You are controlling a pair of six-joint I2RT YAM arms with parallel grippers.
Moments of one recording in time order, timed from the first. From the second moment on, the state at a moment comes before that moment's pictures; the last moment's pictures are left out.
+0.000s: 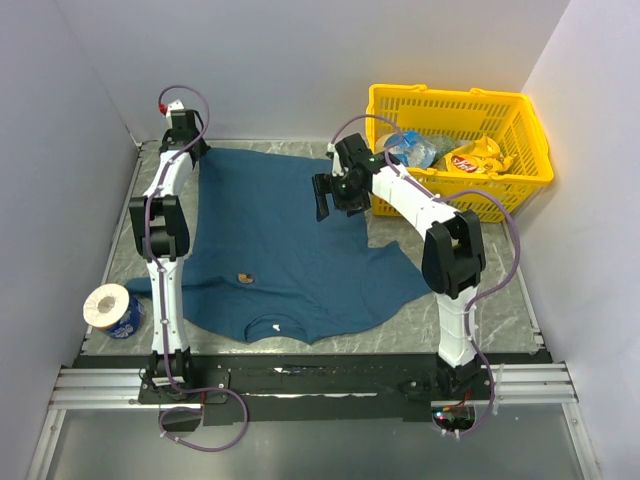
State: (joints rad) left arm 0.05 2.56 2.33 -0.33 -0.18 -0.42; right arm 0.48 2.05 1.85 -0.85 -0.19 0.23
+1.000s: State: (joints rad) left arm 0.05 2.43 2.18 -0.09 -0.10 -0.39; right arm 0.49 2.06 1.81 -0.83 -0.18 0.21
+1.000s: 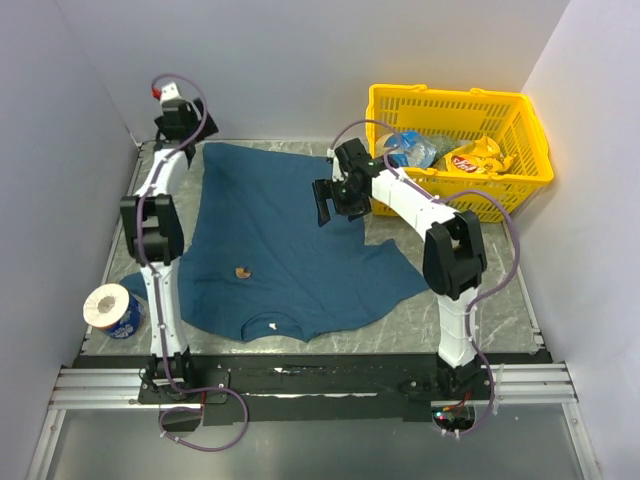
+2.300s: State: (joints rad) left arm -0.24 0.89 0.62 -0.47 -0.03 -0.86; right arm 0.97 1.43 0.99 -0.52 -0.04 0.42
